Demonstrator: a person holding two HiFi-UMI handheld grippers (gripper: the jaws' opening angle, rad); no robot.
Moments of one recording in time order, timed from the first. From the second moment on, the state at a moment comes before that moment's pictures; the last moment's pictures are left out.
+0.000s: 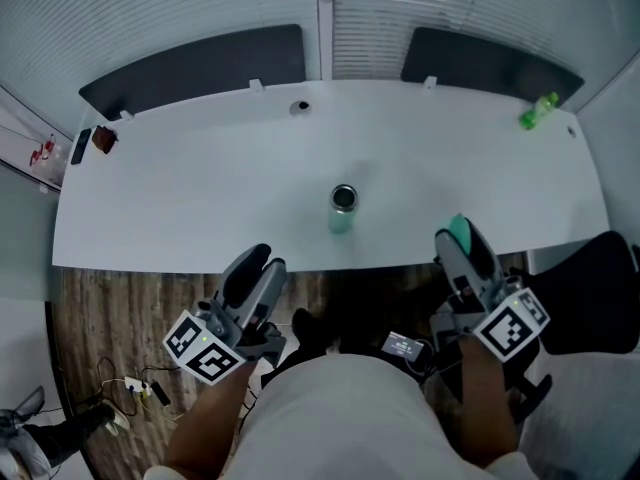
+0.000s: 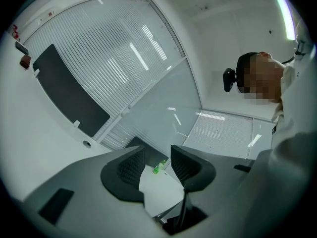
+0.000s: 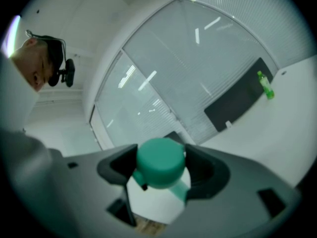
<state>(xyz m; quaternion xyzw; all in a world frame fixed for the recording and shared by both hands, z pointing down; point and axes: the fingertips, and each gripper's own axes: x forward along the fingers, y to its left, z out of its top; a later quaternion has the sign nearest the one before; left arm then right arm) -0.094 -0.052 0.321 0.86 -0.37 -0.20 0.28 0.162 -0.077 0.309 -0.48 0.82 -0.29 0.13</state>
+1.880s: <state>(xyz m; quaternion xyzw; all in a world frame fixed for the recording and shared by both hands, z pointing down) -0.121 -0.002 0.325 0.88 -0.32 -0.17 0.30 0.107 -0.020 0.304 -0.50 0.81 -0.28 0.12</state>
